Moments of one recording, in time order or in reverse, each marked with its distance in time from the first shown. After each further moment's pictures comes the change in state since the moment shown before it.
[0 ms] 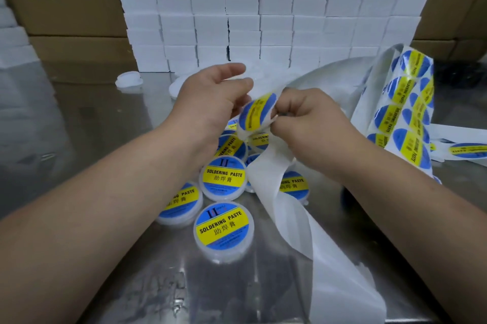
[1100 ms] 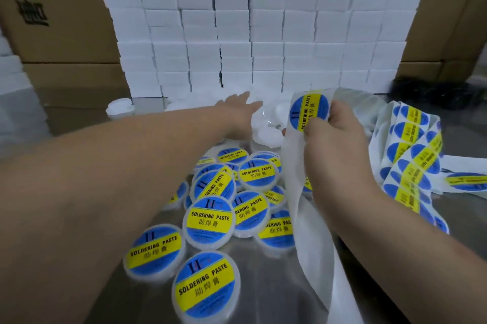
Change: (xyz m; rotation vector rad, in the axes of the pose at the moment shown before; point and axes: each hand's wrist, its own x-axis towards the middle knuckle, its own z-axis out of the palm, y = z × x) left_hand 0.158 -0.063 0.031 1.698 -0.473 0.183; right_hand 0.013 0.020 -0.009 0.213 0.661 0.207
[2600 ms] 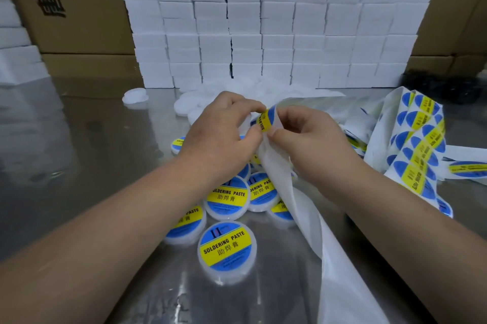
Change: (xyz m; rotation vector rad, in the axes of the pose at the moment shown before) left_hand -0.169 0.022 -0.014 -0.696 0.645 0.057; right_hand -0.022 -0.013 0.006 -0.137 -0.516 -0.126
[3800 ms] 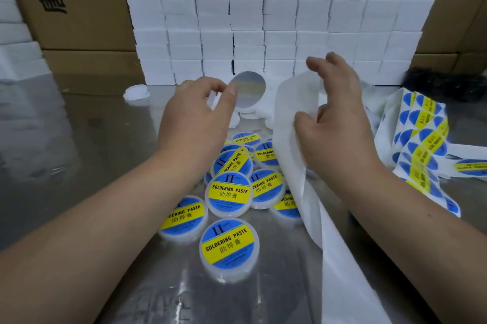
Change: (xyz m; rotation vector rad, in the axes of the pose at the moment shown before) left_hand 0.003 -0.005 -0.014 -0.121 0.250 -0.301; right_hand 0.003 0.009 -0.008 -0.314 0.326 -0.245
